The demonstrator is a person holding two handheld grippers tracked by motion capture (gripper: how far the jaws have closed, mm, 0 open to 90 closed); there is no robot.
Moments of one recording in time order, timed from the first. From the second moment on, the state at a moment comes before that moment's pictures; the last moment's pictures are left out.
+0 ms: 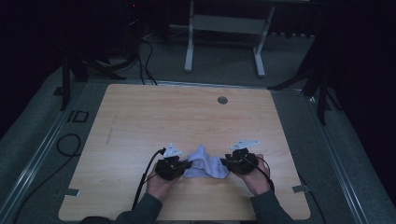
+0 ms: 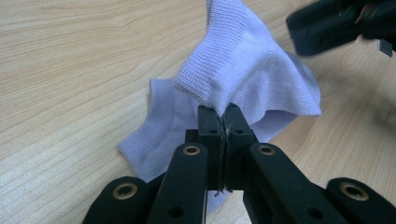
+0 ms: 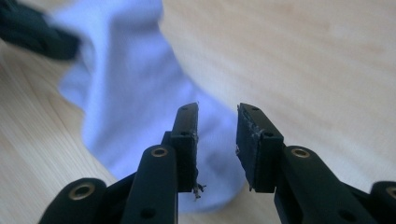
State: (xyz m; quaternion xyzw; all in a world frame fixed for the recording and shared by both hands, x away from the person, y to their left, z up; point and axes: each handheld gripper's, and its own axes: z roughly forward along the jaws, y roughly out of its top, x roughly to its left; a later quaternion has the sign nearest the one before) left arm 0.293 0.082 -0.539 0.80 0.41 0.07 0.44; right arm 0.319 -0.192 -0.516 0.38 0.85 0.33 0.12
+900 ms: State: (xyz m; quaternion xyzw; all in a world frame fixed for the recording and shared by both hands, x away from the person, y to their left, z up) left arm 0.293 0.098 -0.545 0.79 0.43 0.07 0.42; right arm 0.329 -0.201 -0.526 0.41 0.84 0.34 0.12
